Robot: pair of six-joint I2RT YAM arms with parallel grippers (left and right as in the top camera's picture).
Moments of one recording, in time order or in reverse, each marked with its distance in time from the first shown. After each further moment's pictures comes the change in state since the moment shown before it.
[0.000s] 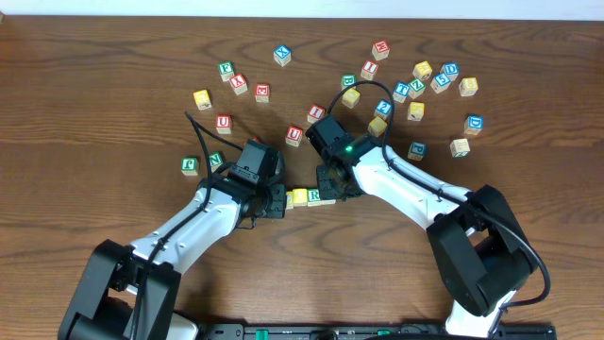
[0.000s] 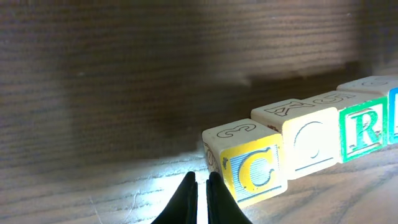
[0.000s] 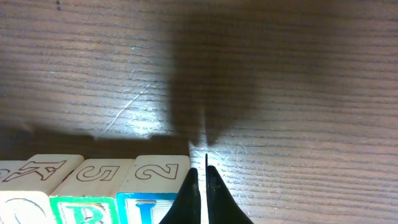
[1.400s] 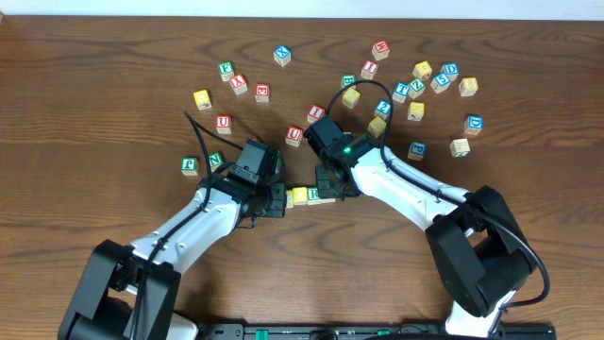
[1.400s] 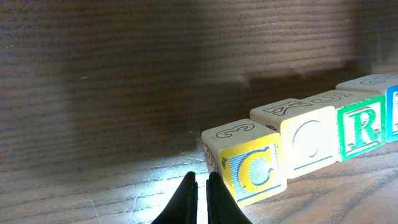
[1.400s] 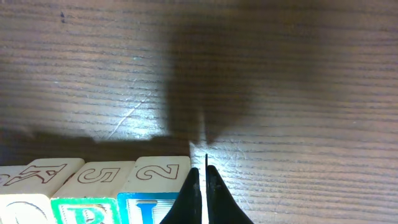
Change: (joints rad) left arm 0.001 0.000 0.000 0.005 -0.003 -0.004; right arm 0.010 0.000 0.000 0.016 0.028 0.012
